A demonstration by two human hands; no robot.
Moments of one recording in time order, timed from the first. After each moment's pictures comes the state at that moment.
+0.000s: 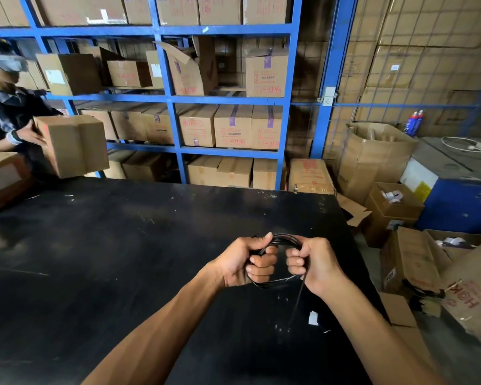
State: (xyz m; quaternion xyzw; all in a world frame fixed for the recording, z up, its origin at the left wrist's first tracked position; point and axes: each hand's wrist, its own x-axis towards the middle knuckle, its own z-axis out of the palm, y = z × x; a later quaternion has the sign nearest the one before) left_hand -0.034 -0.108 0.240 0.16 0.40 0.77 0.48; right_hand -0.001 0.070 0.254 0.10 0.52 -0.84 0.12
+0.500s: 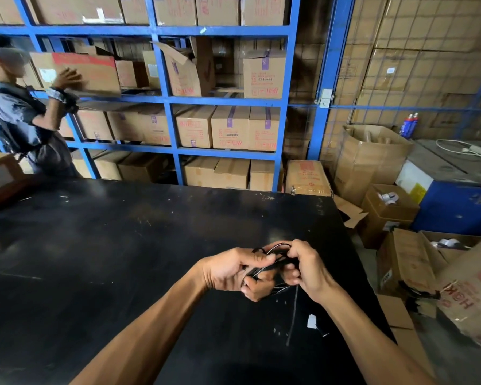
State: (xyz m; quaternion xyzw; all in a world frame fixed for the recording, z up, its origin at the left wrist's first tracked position) left_hand -0.028 -0.124 0.259 0.33 0.50 0.60 0.53; right_hand 0.001 0.059 0.248 -0.01 0.63 -0.77 0.12
